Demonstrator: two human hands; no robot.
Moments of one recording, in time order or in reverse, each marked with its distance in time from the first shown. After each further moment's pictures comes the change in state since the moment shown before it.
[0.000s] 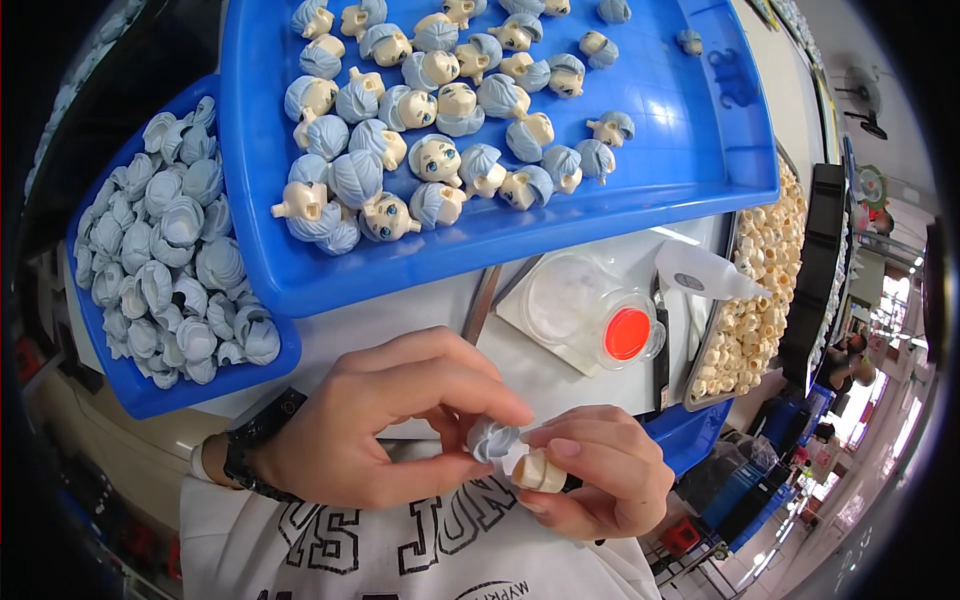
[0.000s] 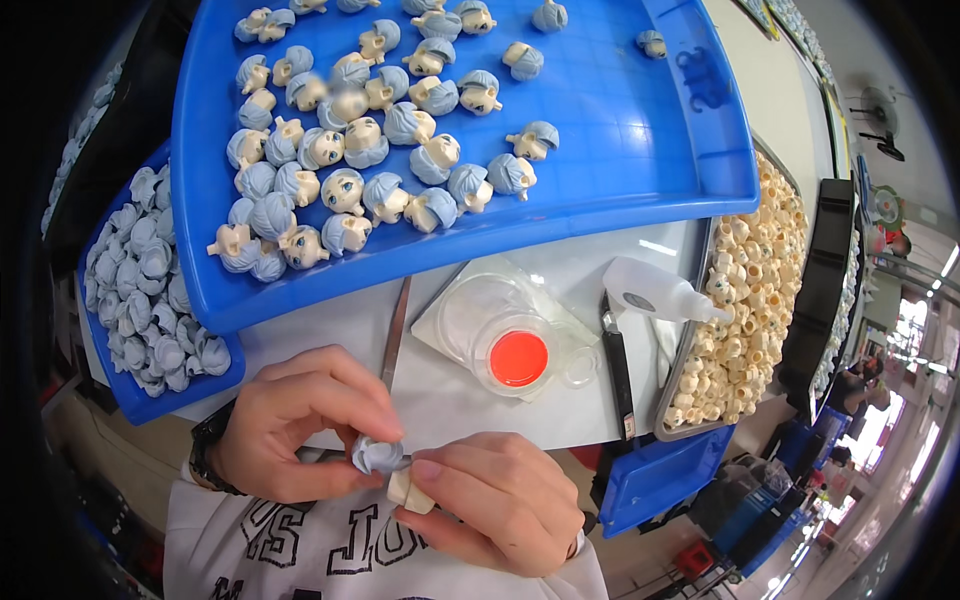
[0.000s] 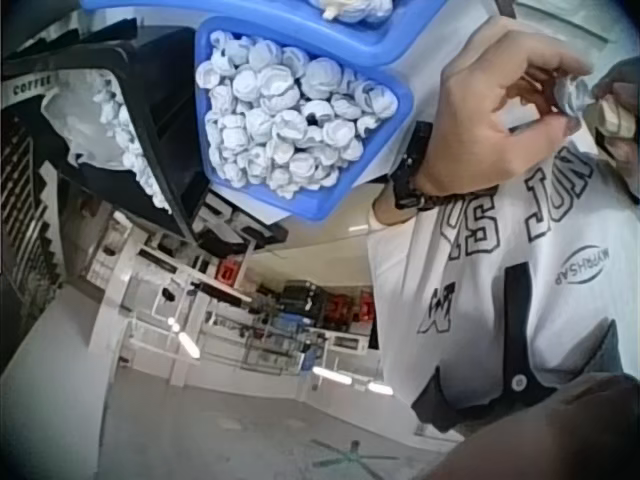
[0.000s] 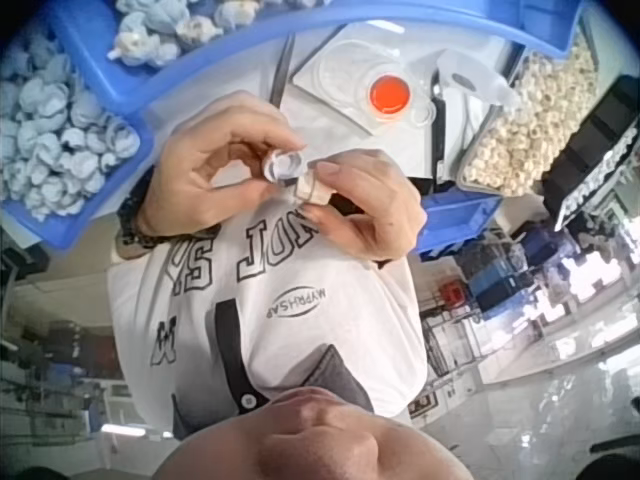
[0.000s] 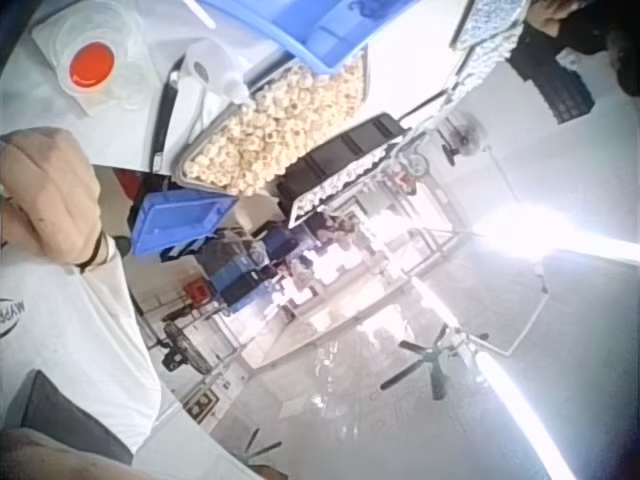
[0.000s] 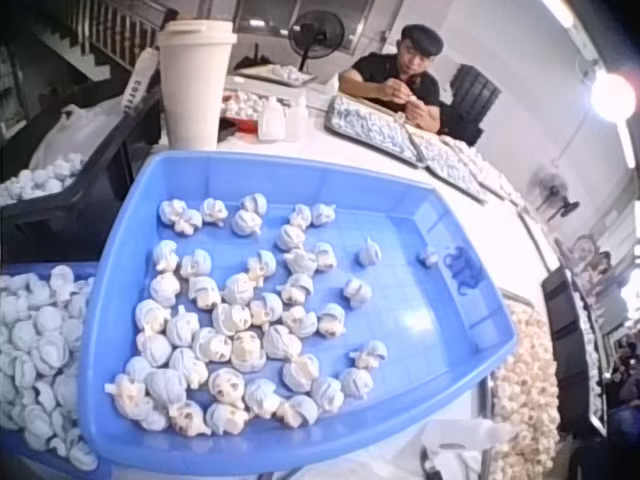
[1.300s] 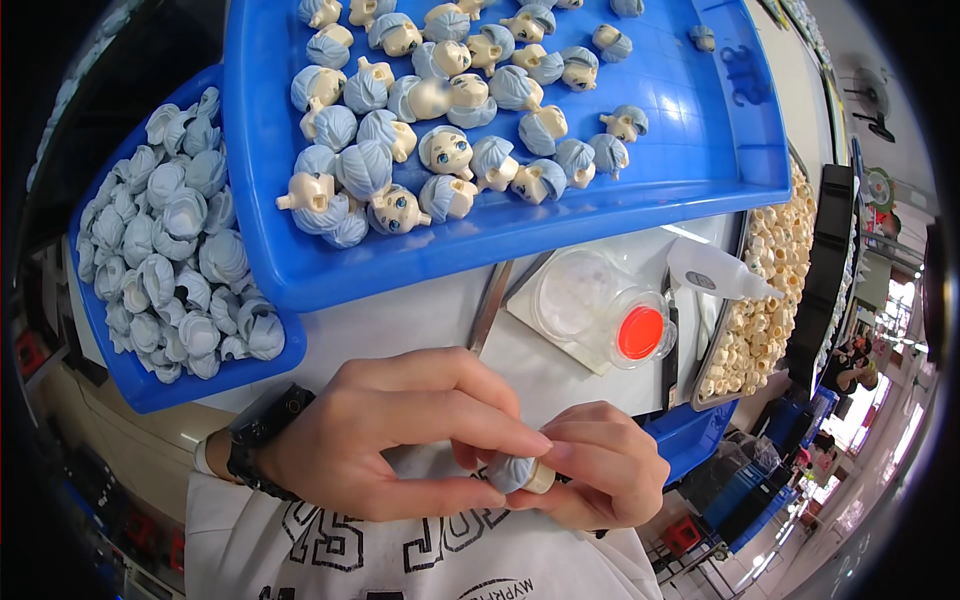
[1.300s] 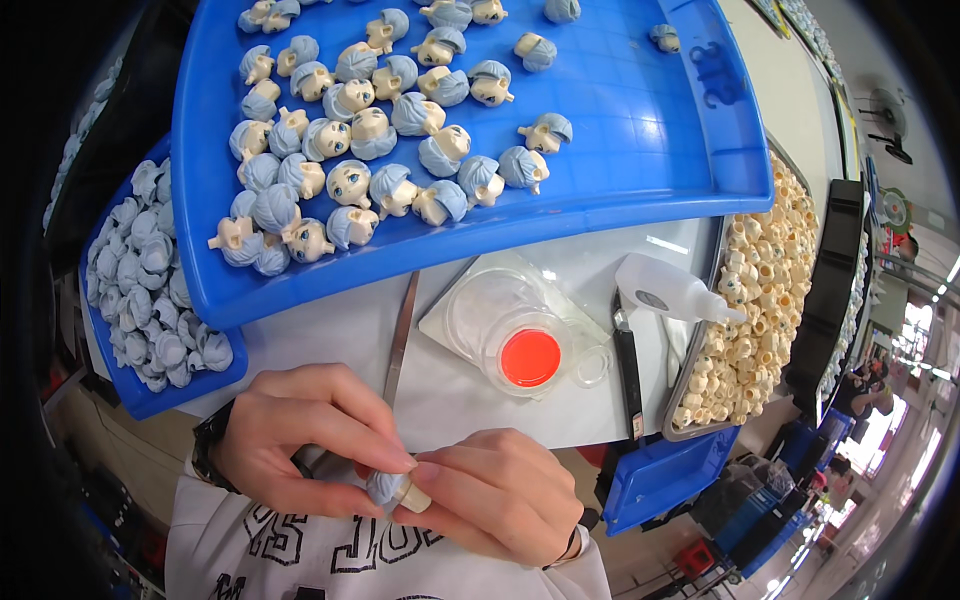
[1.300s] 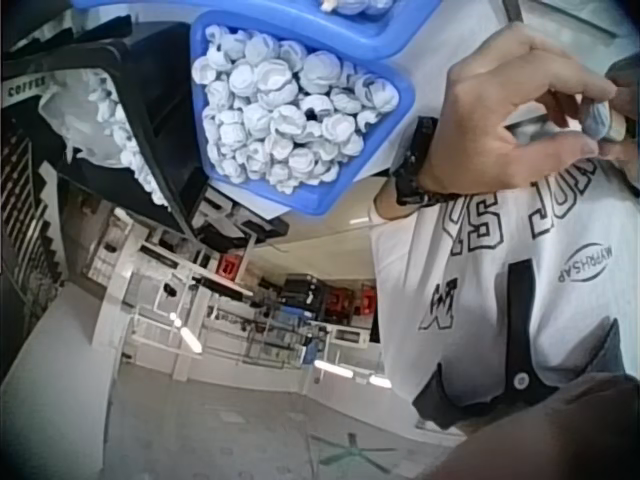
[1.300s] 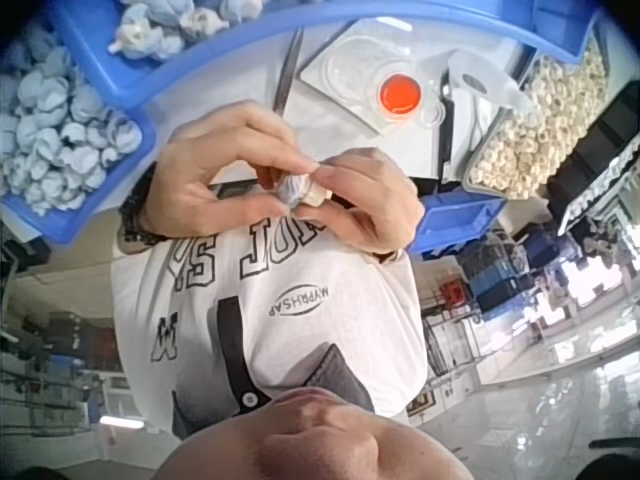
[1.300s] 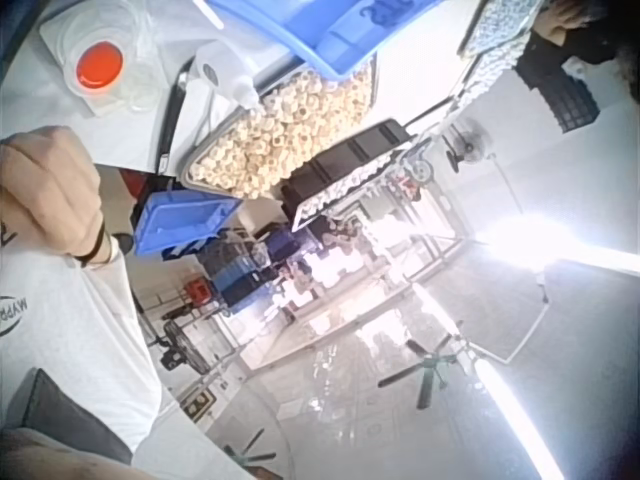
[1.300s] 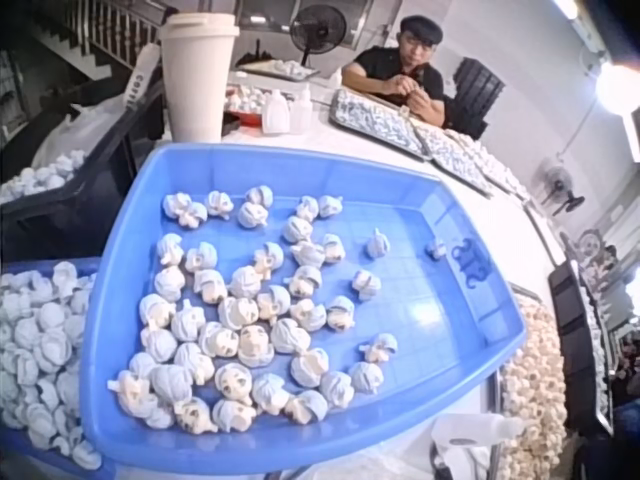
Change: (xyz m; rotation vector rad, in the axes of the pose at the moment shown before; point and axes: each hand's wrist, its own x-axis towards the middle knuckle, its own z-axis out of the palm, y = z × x) left_hand 0.002 0.004 -0.002 0.124 -0.041 0.112; right_hand -0.009 0.007 0.003 0.092 -0.007 0.034
